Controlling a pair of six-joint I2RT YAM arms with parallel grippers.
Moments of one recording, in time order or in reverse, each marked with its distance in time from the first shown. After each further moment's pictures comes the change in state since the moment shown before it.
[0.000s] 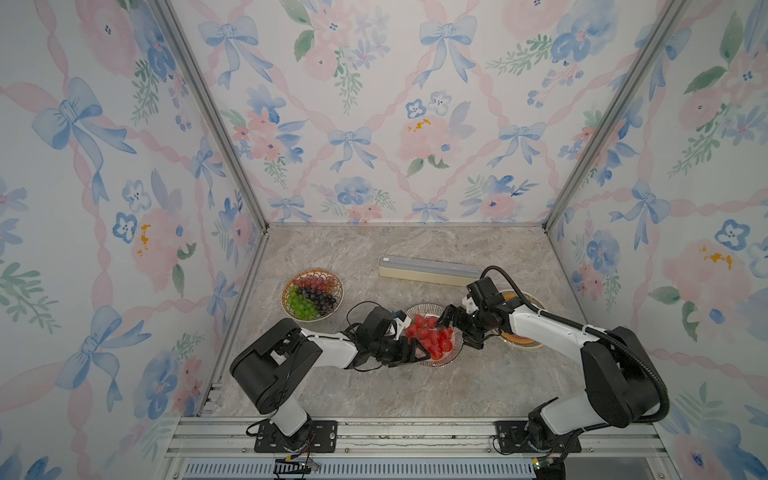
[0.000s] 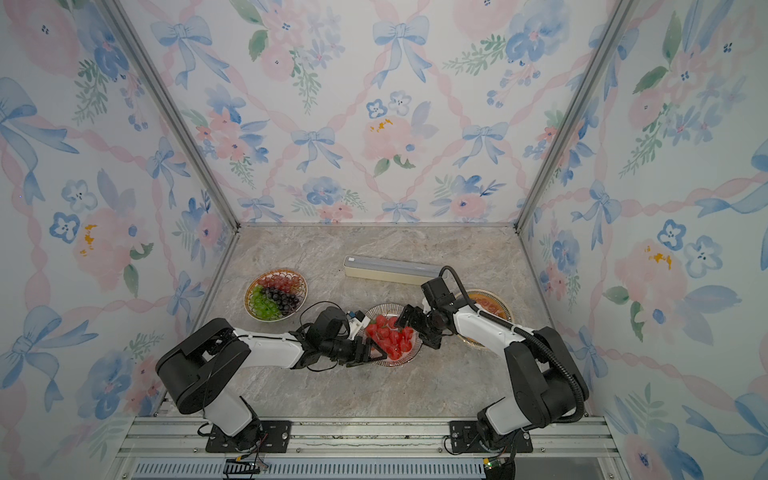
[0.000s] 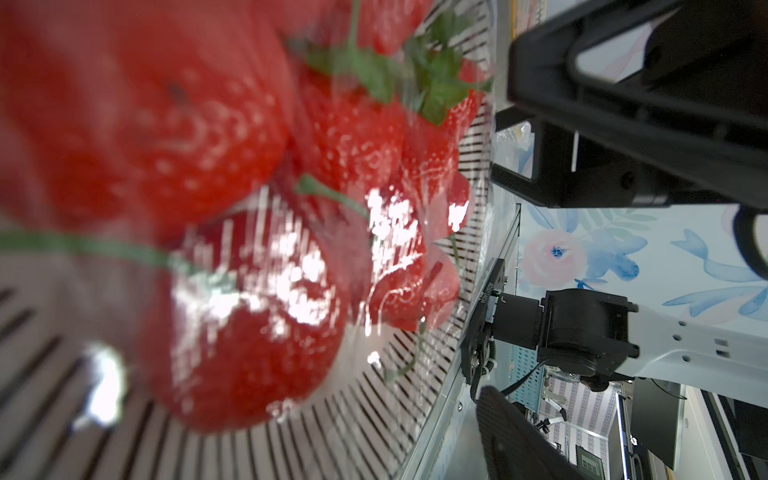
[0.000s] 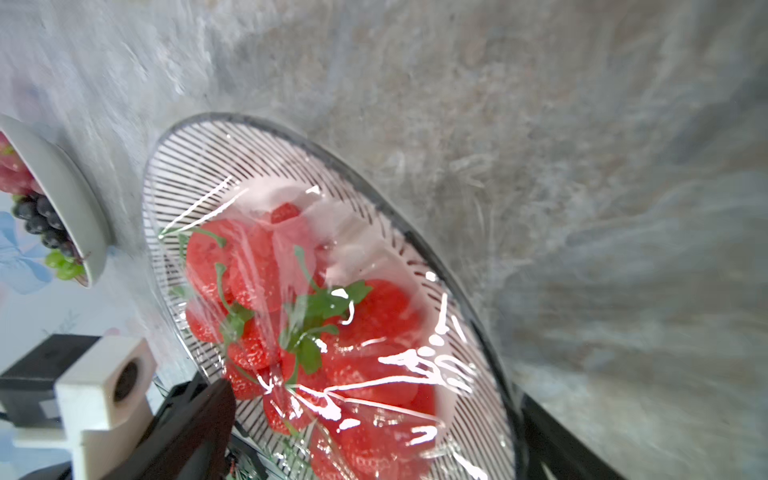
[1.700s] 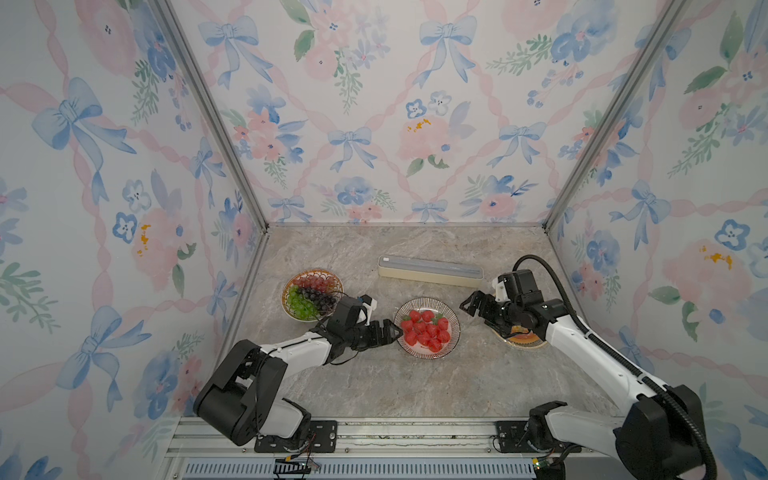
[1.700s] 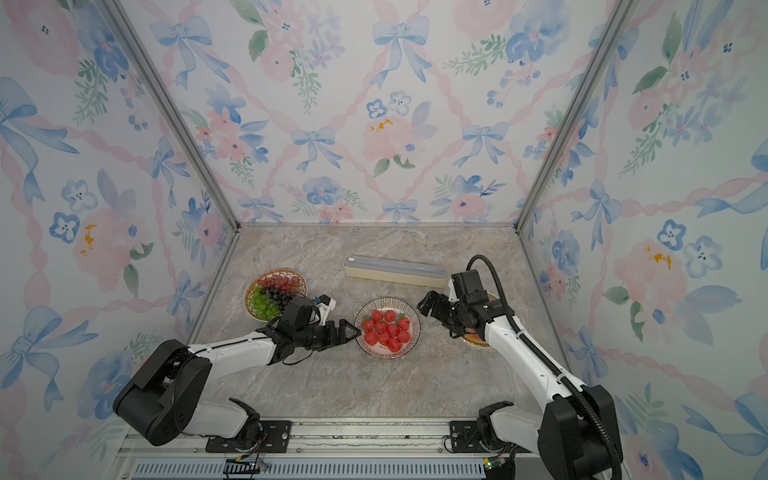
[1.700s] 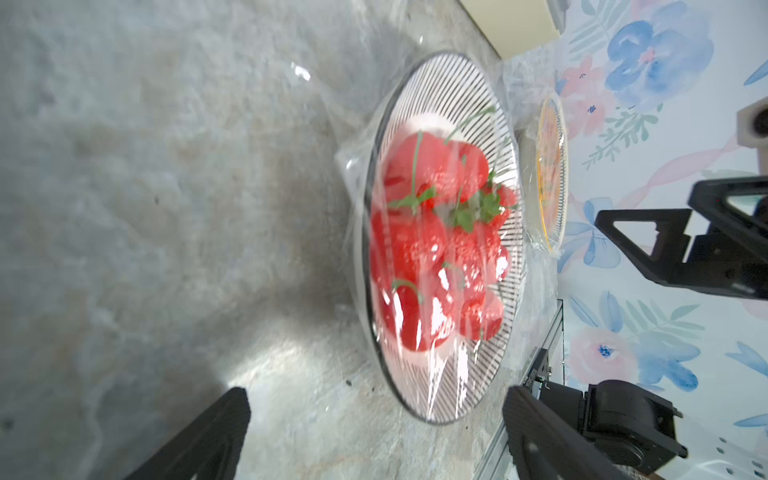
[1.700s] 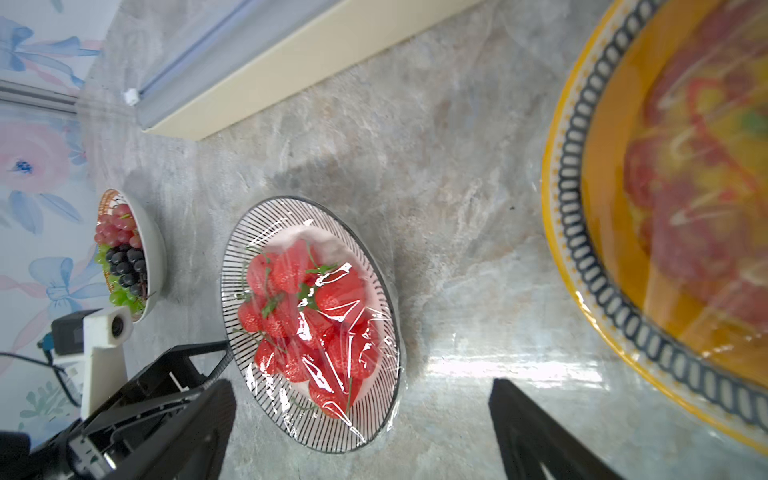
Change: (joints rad) left arm 0.255 -0.184 -0.016 -0.192 -0.126 0.155; right arm -0.162 -0.315 0.043 -0.190 0.131 -0.221
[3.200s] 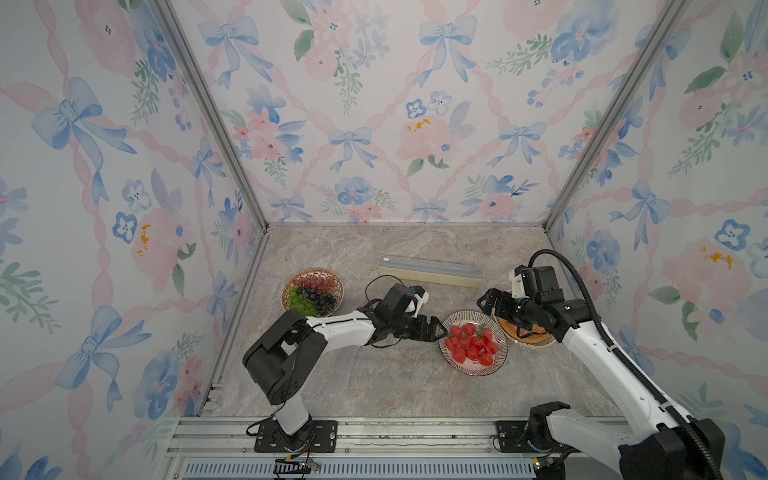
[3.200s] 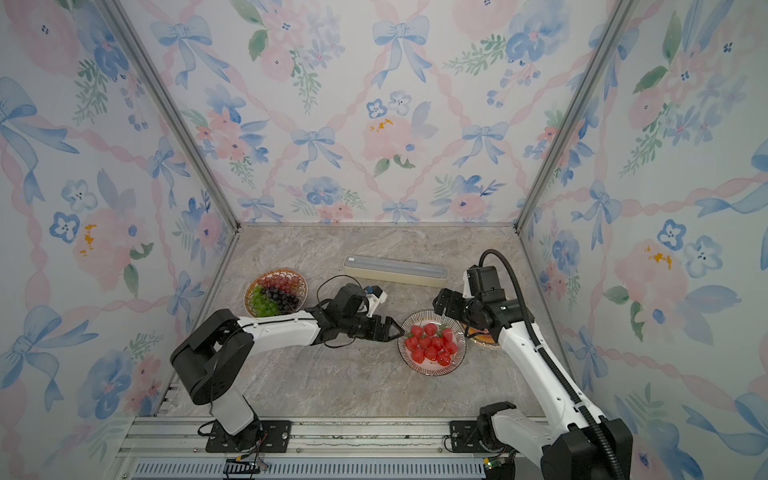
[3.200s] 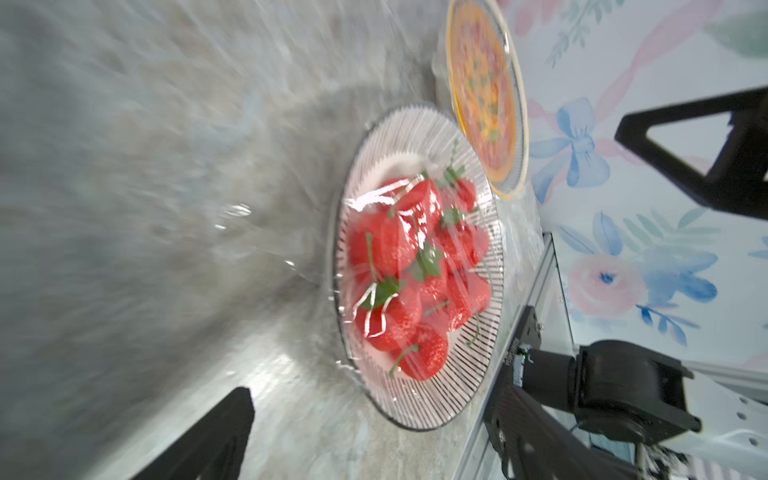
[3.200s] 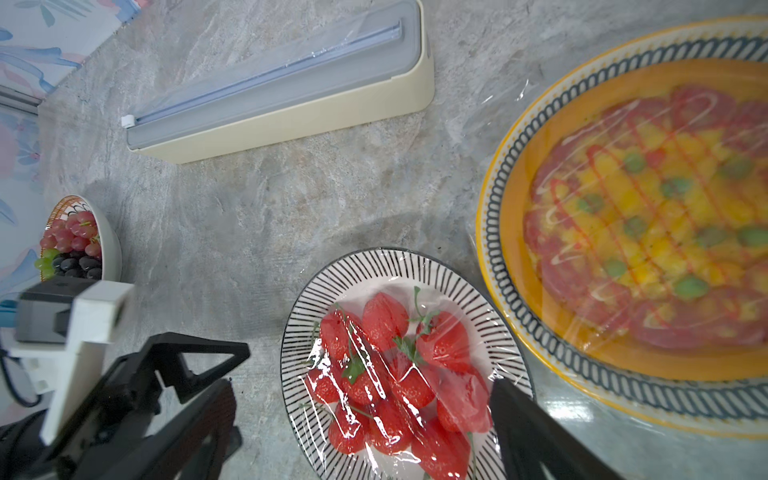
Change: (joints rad) left arm -0.246 0.204 0.340 -0.094 -0.067 0.068; right arm -0.062 -0.083 0.082 -0.149 0.120 -0.184
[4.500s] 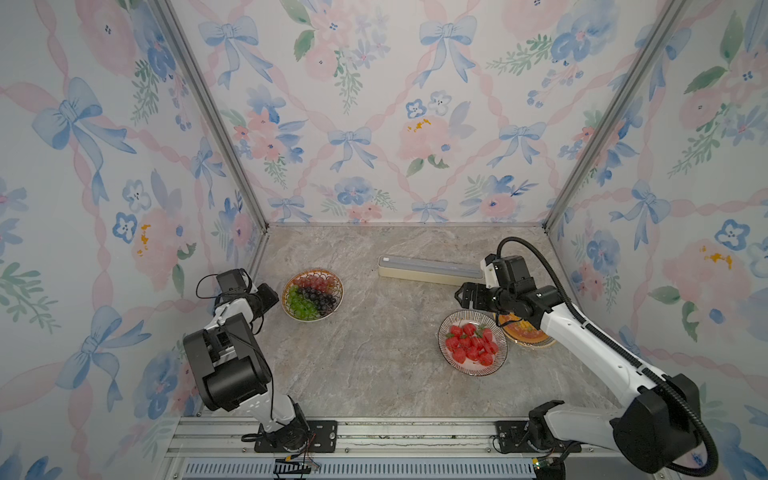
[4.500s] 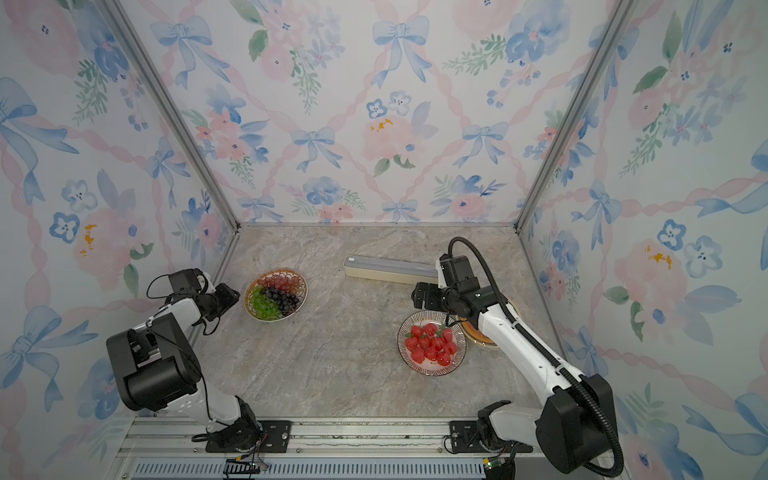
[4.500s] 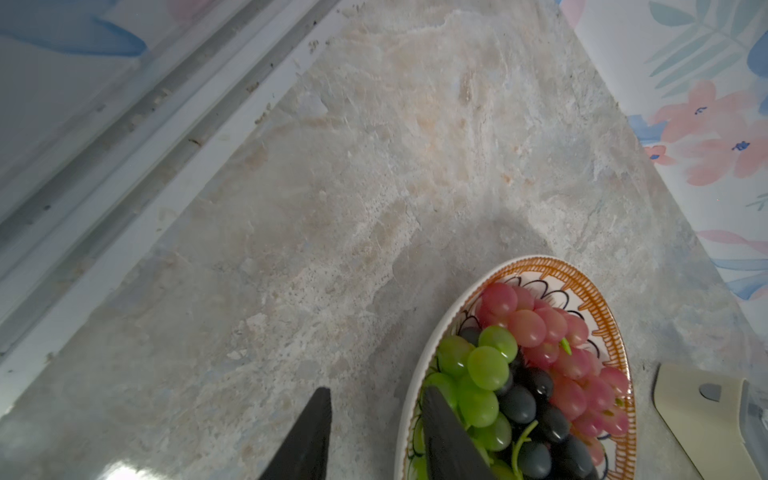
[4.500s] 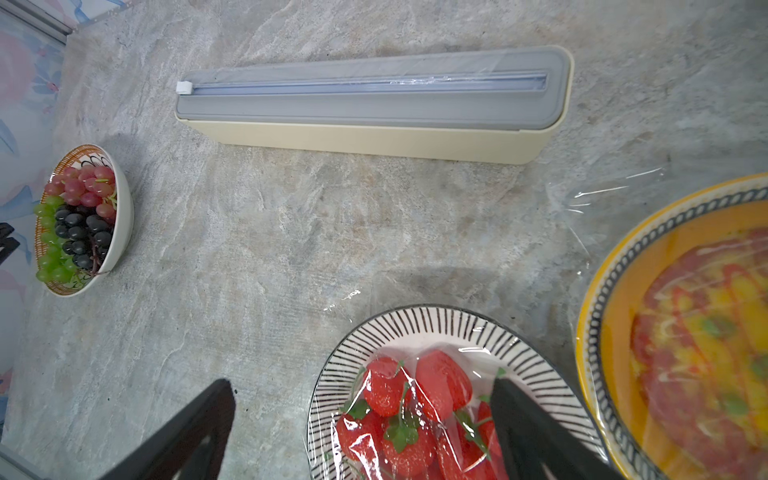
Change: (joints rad) left arm 1.253 -0.025 0.008 -0.241 -0.100 0.331; right arm 0.156 0.164 0.063 0.145 0.037 -0.071
